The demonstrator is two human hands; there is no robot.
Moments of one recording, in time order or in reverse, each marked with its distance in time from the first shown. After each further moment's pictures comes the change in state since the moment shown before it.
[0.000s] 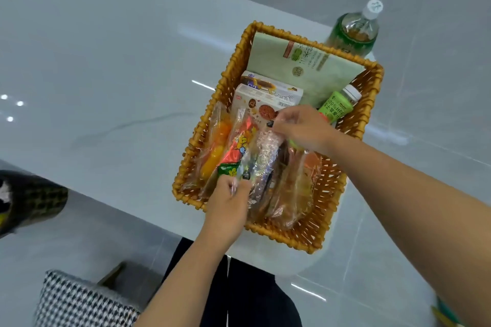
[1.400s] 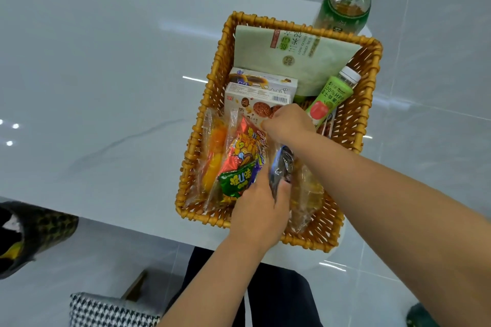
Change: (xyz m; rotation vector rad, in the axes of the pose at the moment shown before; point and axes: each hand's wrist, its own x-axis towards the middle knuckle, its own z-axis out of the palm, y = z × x) left_hand 0.015 0.015 0.027 0.567 -0.148 0.300; right_hand 0.037 0.002 0.034 -0.106 0.239 0.421
